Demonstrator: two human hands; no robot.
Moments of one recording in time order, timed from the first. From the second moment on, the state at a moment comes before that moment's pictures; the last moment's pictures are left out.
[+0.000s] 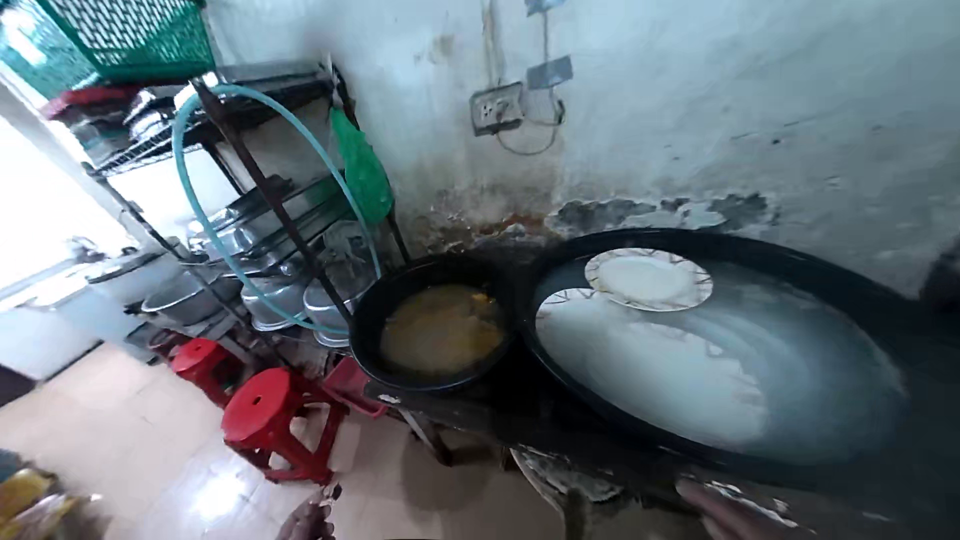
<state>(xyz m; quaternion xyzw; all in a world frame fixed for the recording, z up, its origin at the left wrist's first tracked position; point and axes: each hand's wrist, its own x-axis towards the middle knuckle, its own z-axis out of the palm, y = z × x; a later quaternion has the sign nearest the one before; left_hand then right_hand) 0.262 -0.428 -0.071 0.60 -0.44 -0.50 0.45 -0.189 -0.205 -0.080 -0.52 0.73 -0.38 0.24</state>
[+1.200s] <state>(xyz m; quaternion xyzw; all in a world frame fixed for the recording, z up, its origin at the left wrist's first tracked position) 0.167 -0.702 -0.105 0.18 -0.95 -0.09 -0.23 -0.203 -0.423 -0.100 -0.28 0.95 -0.09 0.12</state>
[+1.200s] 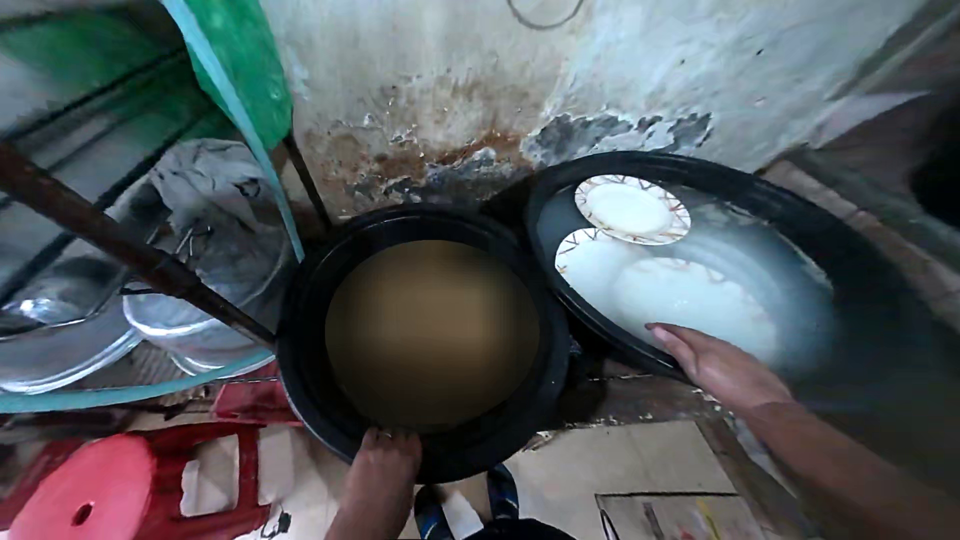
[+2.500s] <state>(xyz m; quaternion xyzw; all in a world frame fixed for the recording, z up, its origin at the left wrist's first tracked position) -0.034 -0.817 -0.193 0.36 -0.88 -0.17 -0.28 -0.214 -0.419 -0.105 -0.33 0.92 -0.09 0.18</state>
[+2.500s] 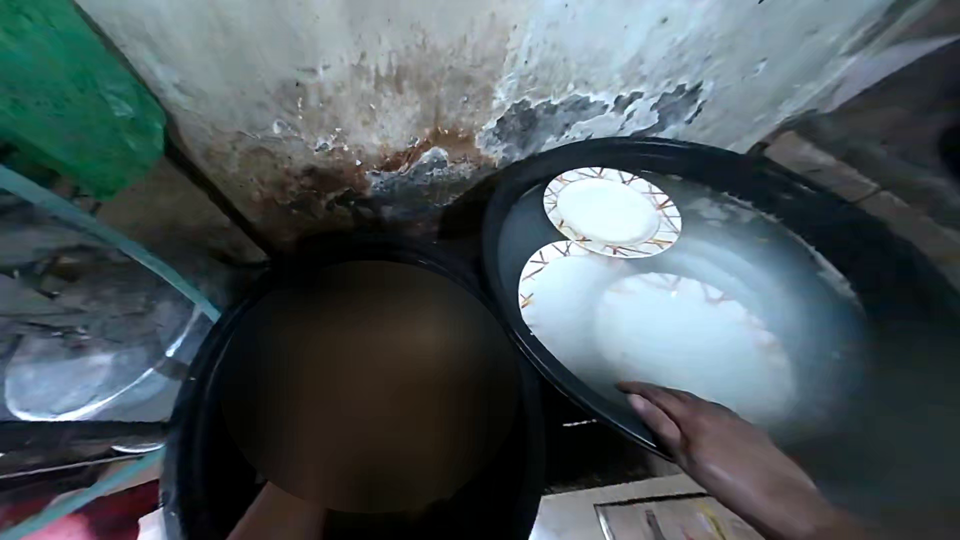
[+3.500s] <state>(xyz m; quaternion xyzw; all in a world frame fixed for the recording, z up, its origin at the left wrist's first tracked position) -0.097 -0.800 -0.210 0.21 -0.94 -0.23 -0.17 -0.215 -0.412 -0.120 -0.33 0.94 -0.09 0.09</state>
